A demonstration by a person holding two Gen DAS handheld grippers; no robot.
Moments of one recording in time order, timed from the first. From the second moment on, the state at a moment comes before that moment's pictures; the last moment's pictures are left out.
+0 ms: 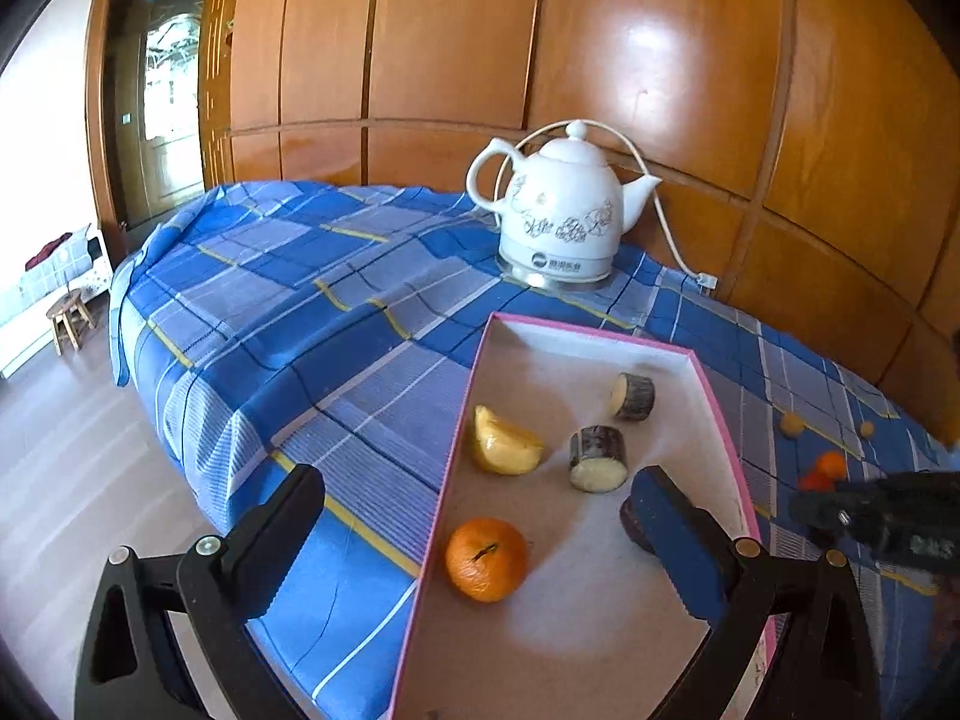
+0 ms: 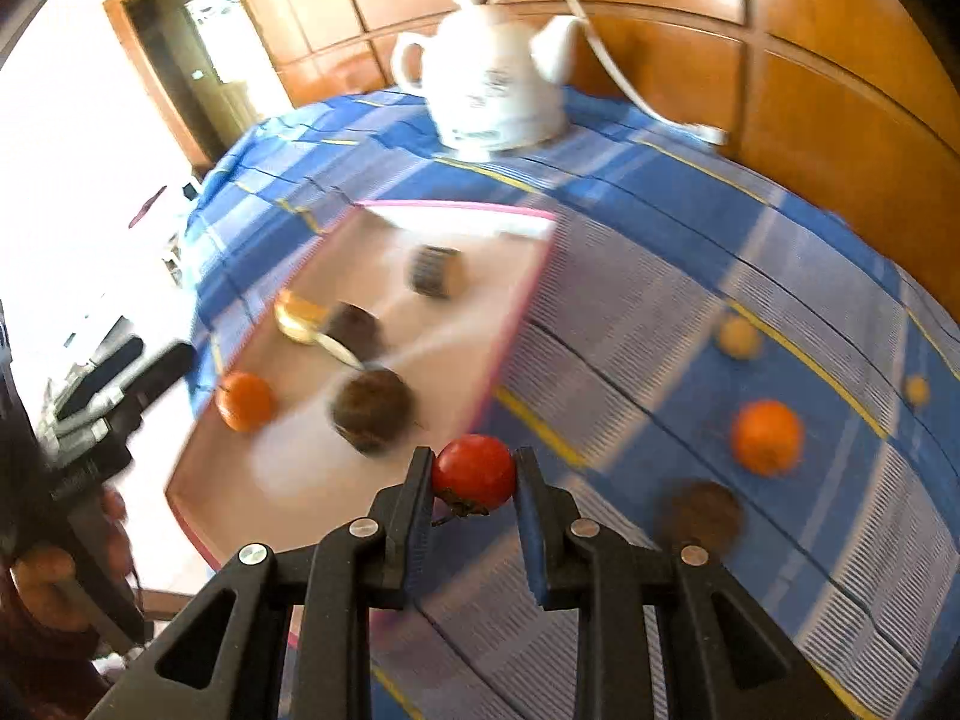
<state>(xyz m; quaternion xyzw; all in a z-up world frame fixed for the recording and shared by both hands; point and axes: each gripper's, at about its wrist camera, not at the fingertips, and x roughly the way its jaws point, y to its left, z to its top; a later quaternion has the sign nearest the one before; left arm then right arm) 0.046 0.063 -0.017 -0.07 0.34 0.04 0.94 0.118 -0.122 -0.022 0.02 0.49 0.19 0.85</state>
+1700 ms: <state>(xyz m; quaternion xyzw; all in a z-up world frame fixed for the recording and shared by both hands) 0.066 -0.040 0.010 0.03 0.34 -0.11 0.93 0.087 -0.346 -0.046 0.07 0.51 -0.07 0.85</state>
